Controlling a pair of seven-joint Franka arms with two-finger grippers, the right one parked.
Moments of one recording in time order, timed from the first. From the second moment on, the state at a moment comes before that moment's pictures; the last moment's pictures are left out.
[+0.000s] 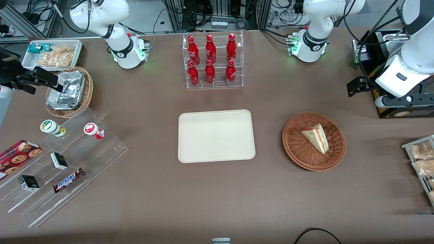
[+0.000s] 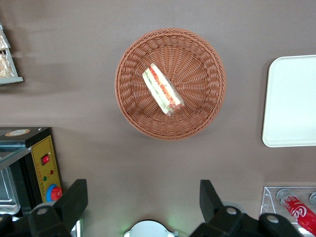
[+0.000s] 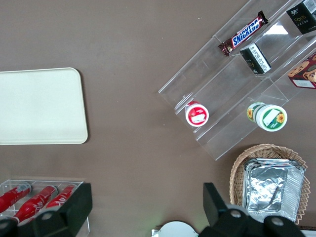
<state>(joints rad) -0.02 -0.01 -0.10 -1.61 0.03 1.47 -0.11</state>
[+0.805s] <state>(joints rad) -0.01 0.05 -0.10 -1.90 0.03 1.78 -0.10</state>
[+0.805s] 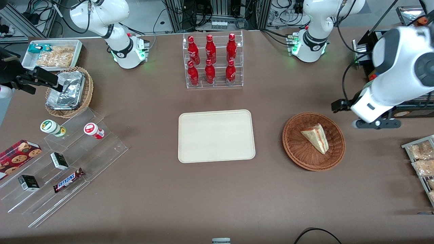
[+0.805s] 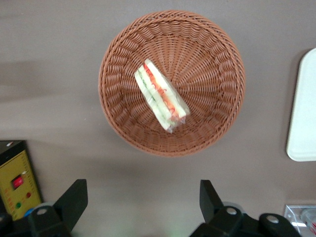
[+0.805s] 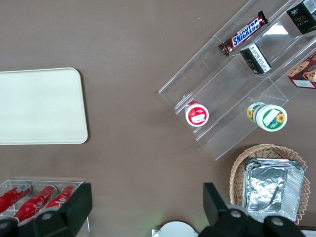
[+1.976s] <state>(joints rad) -0.03 0.15 -0.12 -2.23 0.03 2.33 -0.83</state>
